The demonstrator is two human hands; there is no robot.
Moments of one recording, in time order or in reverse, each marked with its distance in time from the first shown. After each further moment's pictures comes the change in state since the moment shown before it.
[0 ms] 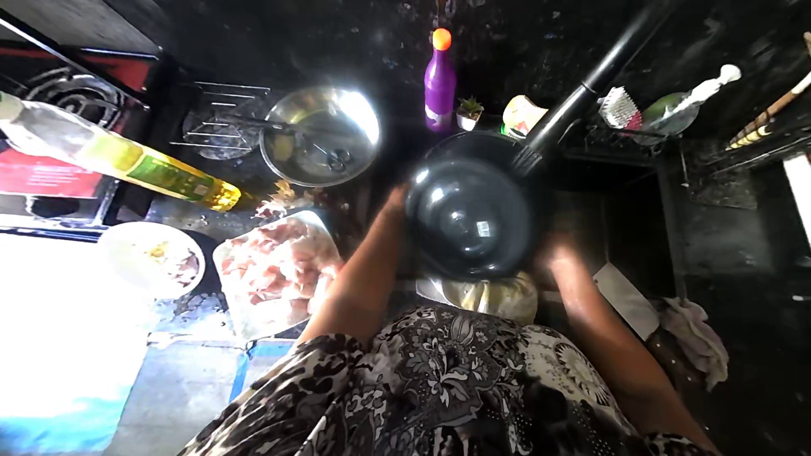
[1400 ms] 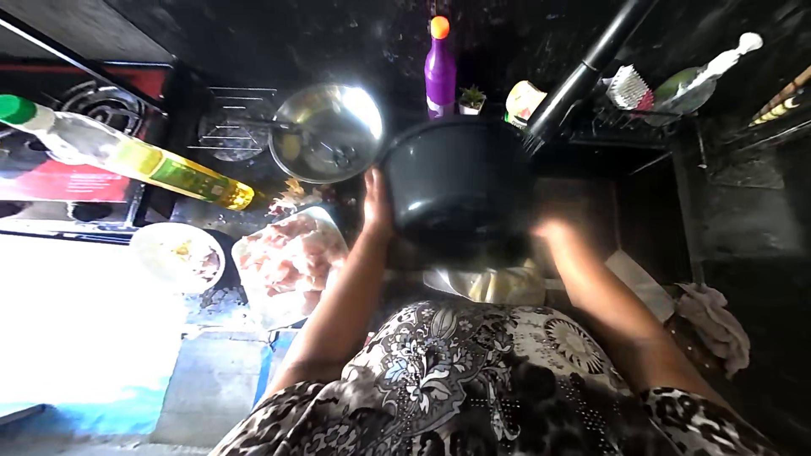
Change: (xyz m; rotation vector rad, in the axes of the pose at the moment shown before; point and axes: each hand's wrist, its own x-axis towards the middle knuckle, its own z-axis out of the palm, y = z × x) left_hand -0.090 0.038 -0.017 -0.076 0.251 0.272; right_hand -0.005 -0.027 0.056 -0.419 -0.097 0.132
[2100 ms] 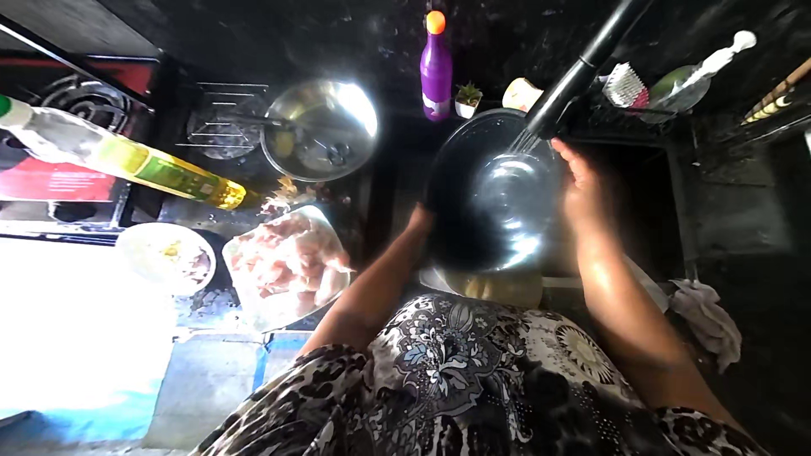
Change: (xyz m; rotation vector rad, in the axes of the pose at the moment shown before) left_hand 0.015 -0.091 0.060 0.507 -0.308 -0.386; right_hand -0.022 -0.040 -0.036 -0.431 0.095 -1.094
